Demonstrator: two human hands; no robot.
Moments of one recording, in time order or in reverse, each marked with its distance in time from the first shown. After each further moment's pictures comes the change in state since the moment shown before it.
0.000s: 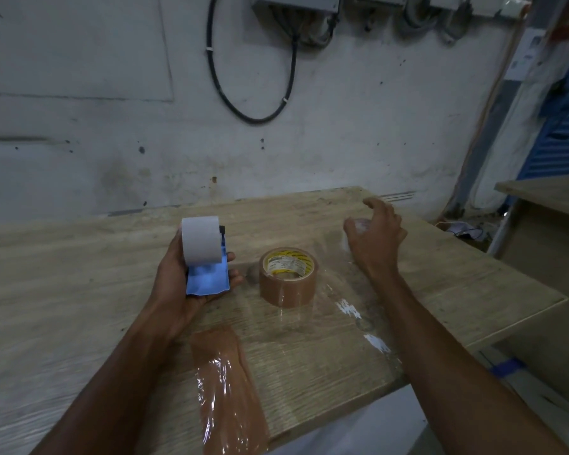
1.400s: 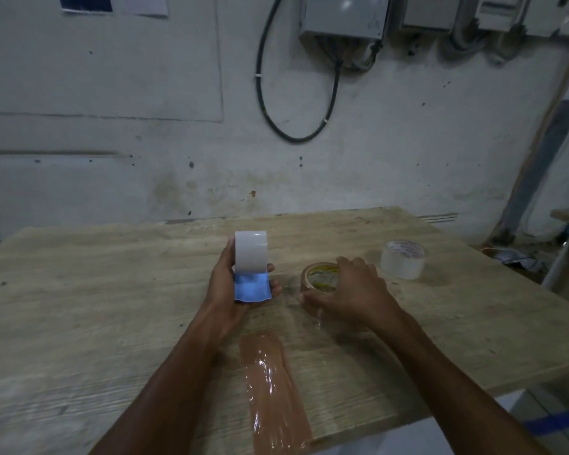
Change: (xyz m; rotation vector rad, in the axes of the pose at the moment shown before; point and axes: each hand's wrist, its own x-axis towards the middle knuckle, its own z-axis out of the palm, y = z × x) left_hand -0.001 0.002 -0.004 0.091 0.203 0.035; right_hand -0.078 -0.104 -0.028 -0.346 -0.784 -0.076
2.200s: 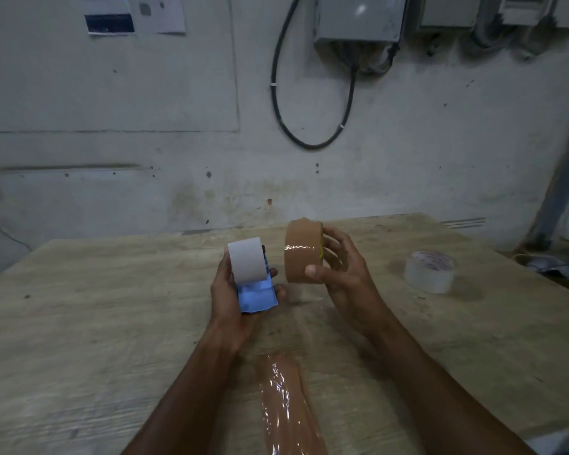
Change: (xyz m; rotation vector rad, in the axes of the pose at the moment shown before) left_hand 0.012 0.008 -0.014 -0.237 -0.005 0.107; right_hand 0.050 -0.021 0.032 1.485 -0.034 -0.416
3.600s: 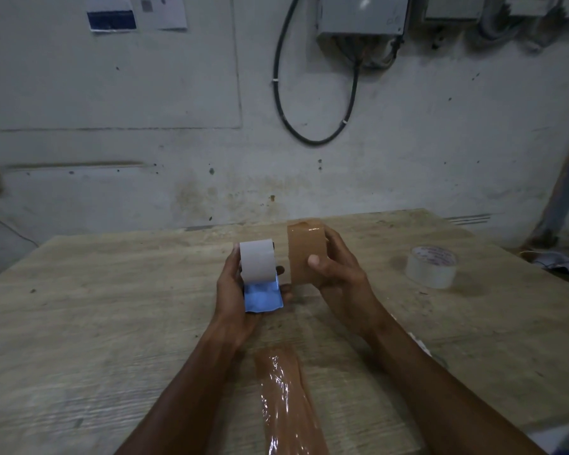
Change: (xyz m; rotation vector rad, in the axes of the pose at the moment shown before) left_hand -0.021 -0.006 0.017 0.126 0.013 -0.010; right_hand -0.011 -0.004 0.009 0.124 -0.120 0.048
